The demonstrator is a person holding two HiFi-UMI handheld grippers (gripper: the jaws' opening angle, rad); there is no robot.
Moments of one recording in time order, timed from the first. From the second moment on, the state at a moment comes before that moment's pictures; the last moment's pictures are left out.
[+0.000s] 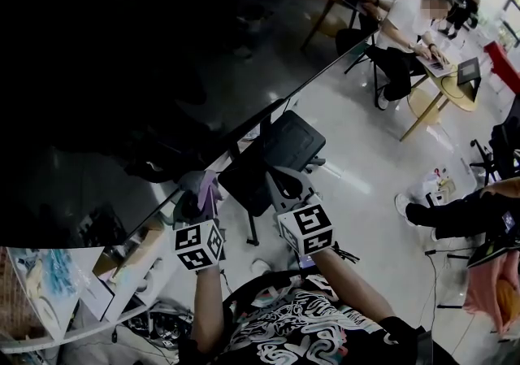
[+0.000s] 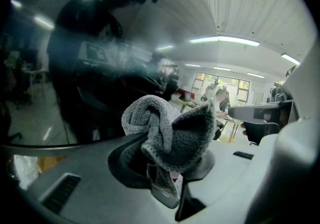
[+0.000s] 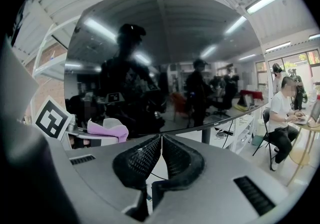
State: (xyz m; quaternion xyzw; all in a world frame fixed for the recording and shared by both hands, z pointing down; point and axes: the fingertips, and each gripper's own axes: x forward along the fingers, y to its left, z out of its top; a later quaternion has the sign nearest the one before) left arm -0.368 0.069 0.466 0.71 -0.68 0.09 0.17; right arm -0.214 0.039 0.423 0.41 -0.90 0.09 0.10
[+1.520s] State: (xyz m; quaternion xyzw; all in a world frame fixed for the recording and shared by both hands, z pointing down) left arm -0.318 0.018 0.463 0.73 -0.64 0.01 0.24; right arm -0.160 -0.002 0.433 0.44 -0.88 0.11 0.10
